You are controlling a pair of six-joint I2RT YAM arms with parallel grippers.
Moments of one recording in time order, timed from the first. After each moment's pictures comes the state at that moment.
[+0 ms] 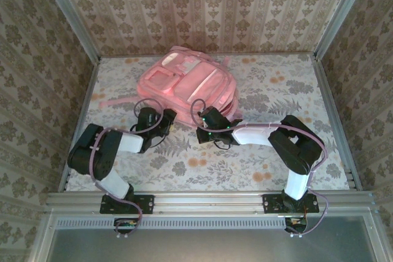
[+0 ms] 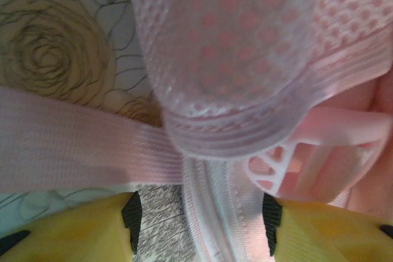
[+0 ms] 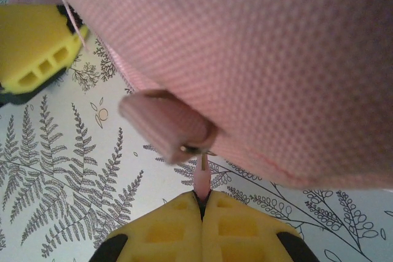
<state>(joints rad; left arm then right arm) -0.39 1.64 0.46 0.63 0.26 -1.33 0.78 1.80 0.96 -0.03 -0.06 0.54</state>
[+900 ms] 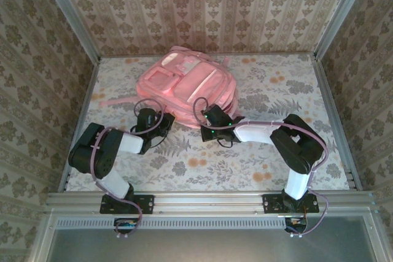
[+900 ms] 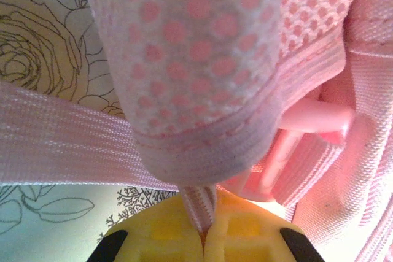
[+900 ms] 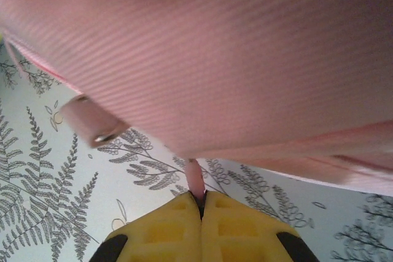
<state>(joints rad) -0.38 1.62 0.44 0.67 0.27 -1.31 0.73 1.79 0.97 -0.11 -0.02 0.49</state>
